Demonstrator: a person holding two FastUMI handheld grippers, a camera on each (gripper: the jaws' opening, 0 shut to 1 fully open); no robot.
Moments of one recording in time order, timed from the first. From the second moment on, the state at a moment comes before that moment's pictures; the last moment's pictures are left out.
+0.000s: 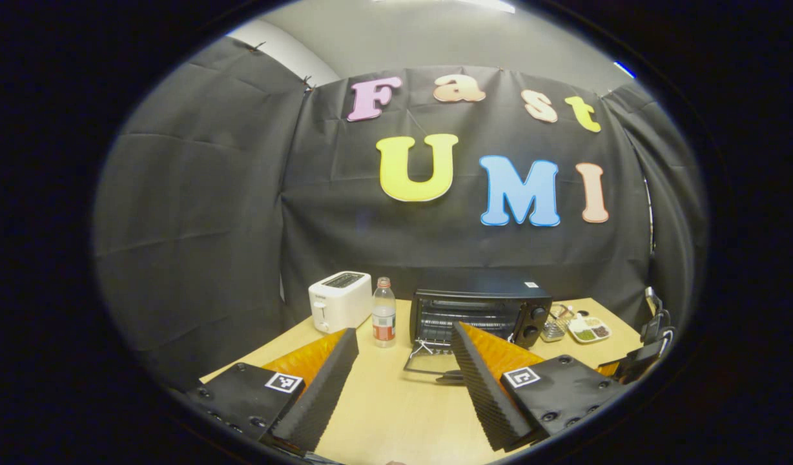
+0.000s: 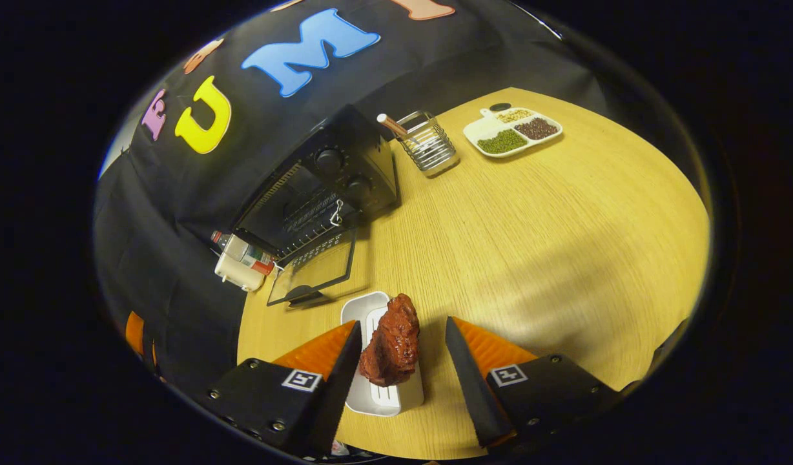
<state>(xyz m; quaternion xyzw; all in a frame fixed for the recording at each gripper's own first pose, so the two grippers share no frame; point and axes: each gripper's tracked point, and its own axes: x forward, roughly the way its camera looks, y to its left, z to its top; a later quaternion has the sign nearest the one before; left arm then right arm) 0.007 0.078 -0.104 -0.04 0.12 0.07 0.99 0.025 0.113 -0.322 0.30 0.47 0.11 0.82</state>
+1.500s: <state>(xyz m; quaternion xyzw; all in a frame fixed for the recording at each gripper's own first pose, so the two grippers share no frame) 0.073 0.130 -0.118 -0.06 0.11 0.04 0.99 0.132 0.201 -0.233 0.43 0.37 0.12 0.81</state>
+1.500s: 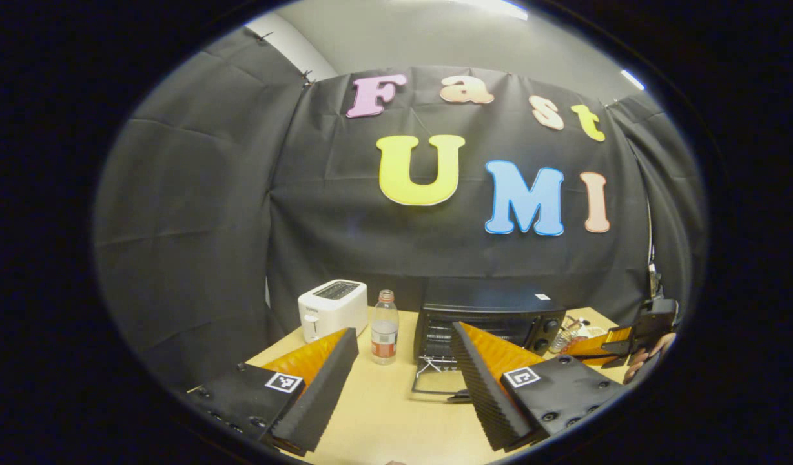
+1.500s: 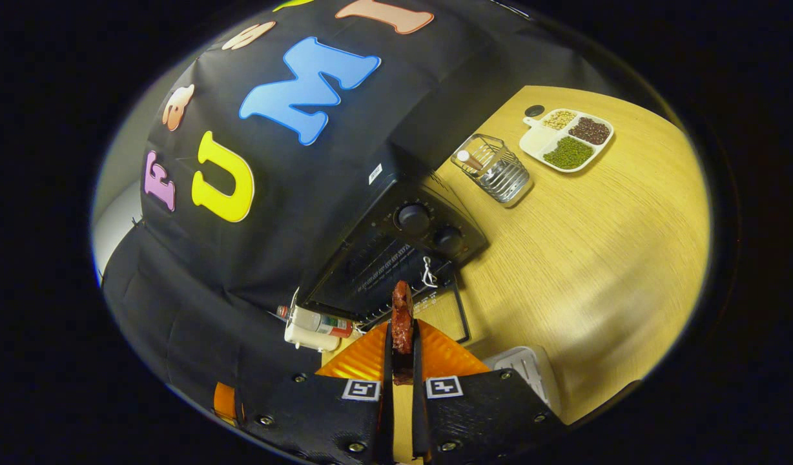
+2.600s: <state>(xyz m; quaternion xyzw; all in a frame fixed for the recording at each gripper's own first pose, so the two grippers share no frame) 0.113 0.245 -0.160 -0.02 0.15 0.09 0.98 0.261 0.328 -0.258 0.50 0.28 0.10 0.81</state>
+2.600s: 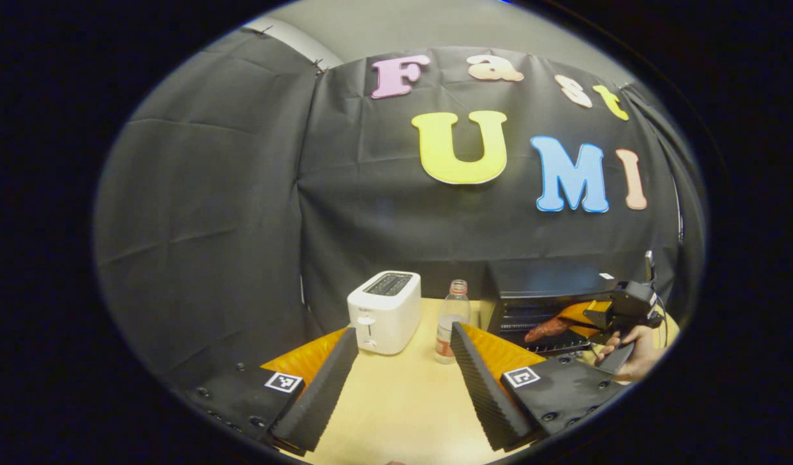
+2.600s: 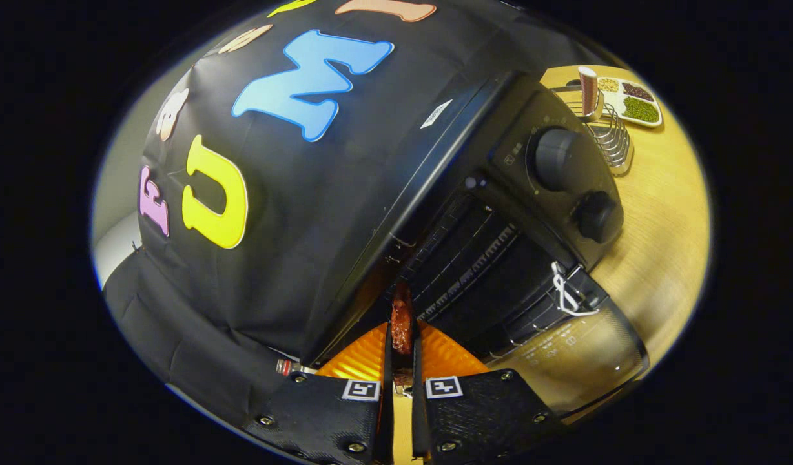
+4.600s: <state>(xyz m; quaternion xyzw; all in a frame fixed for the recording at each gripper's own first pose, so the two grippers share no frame) 0.115 0.093 -0.185 -0.04 0.17 -0.01 0.99 0.162 0.187 -0.141 0.13 0.15 0.11 0.97</state>
